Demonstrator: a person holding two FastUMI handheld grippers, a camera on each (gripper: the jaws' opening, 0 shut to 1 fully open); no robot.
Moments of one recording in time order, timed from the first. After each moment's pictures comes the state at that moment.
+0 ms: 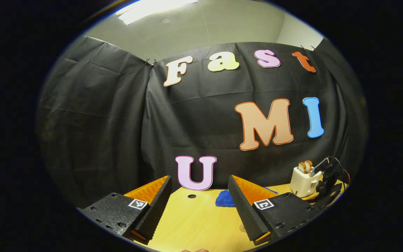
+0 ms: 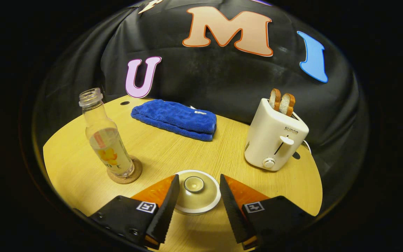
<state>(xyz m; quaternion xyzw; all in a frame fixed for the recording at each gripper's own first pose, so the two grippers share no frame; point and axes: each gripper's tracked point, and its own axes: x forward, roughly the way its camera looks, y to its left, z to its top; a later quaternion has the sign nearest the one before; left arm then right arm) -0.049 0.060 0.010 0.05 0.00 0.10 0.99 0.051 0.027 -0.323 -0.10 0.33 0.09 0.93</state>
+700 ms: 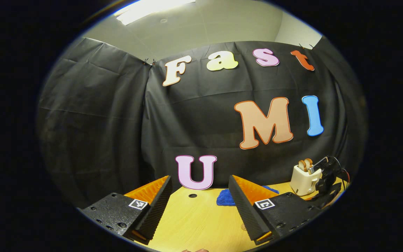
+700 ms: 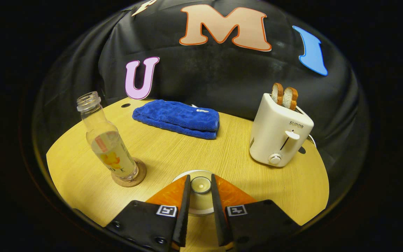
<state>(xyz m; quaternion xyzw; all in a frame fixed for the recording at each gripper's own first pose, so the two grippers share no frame) -0.050 0.061 0.011 0.06 0.01 0.09 0.99 0.050 0.034 -0.325 -0.07 0.34 0.09 0.93</state>
